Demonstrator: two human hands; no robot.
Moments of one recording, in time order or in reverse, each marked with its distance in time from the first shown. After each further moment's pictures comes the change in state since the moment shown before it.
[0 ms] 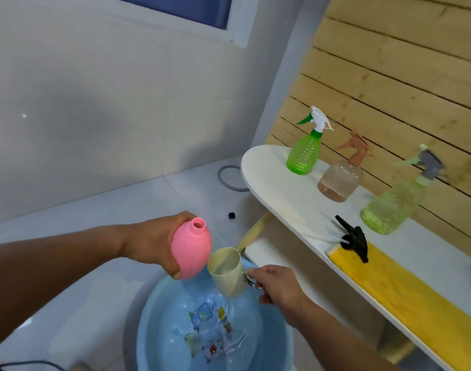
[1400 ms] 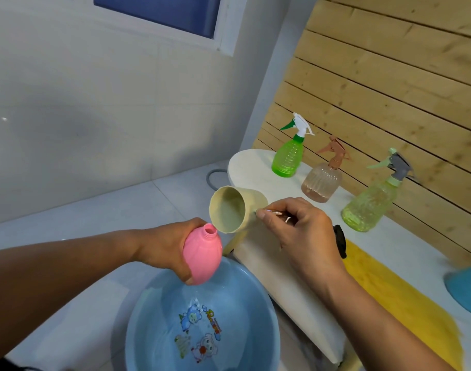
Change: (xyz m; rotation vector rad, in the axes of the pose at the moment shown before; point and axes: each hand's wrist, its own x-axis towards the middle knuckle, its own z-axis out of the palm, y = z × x) left_hand 0.021 0.029 0.021 0.024 -0.061 0.041; right_hand -0.095 -0.124 -0.036 -0.293 0.276 -0.745
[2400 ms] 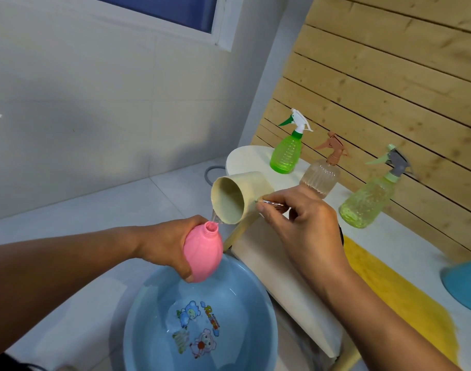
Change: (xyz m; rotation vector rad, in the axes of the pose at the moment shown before) left_hand 0.003 0.004 0.002 -0.018 -0.012 0.014; right_hand -0.004 -0.010 -0.008 -0.238 0.066 -0.256
